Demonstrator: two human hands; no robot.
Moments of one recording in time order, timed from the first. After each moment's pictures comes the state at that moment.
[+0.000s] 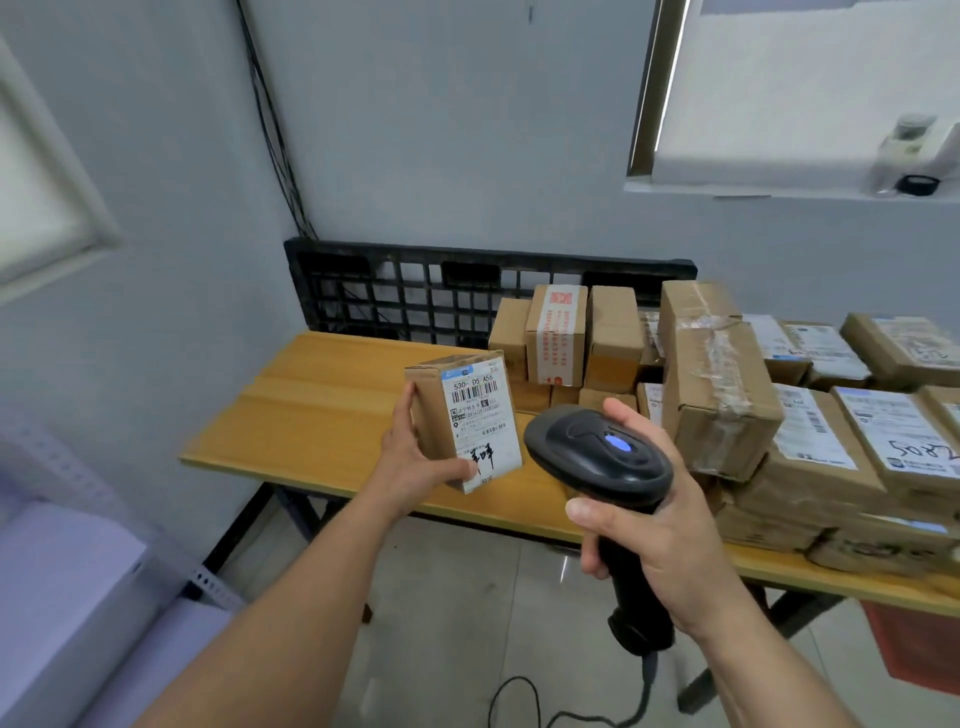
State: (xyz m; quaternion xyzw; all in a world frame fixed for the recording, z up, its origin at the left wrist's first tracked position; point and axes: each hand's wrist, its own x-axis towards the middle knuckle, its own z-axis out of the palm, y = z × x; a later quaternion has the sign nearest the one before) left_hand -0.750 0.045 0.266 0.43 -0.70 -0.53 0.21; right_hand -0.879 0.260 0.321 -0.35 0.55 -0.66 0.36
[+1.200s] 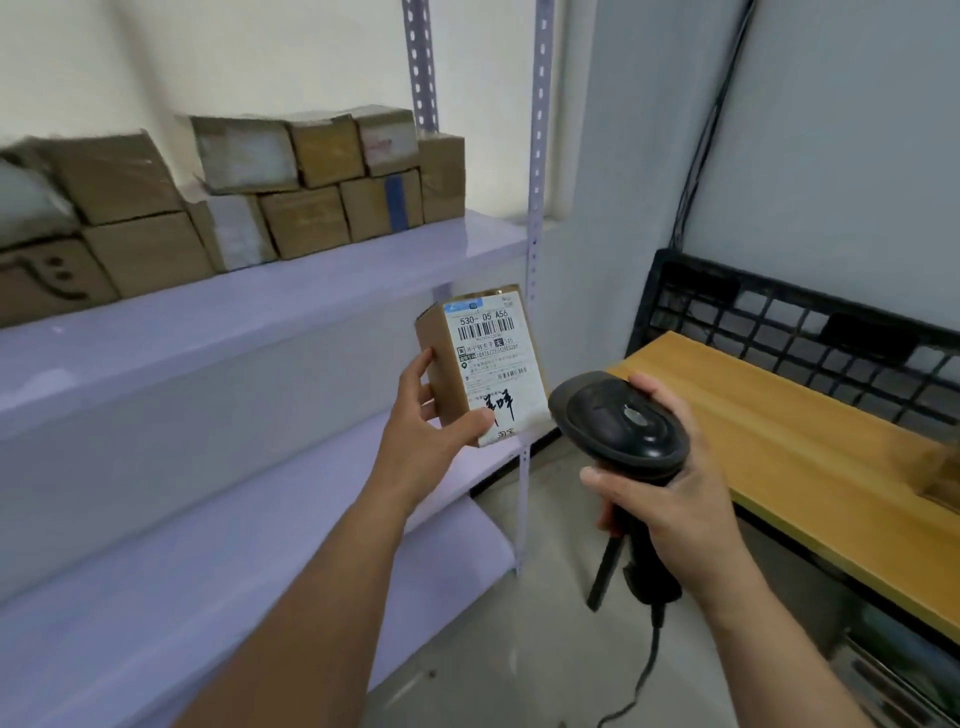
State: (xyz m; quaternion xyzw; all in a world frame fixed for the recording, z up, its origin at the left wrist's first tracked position) left_hand -0.271 0.066 0.326 0.54 -0.53 -0.39 0.51; right_hand -0.486 0.127 0.335 -0.57 0.43 -0.57 0.41
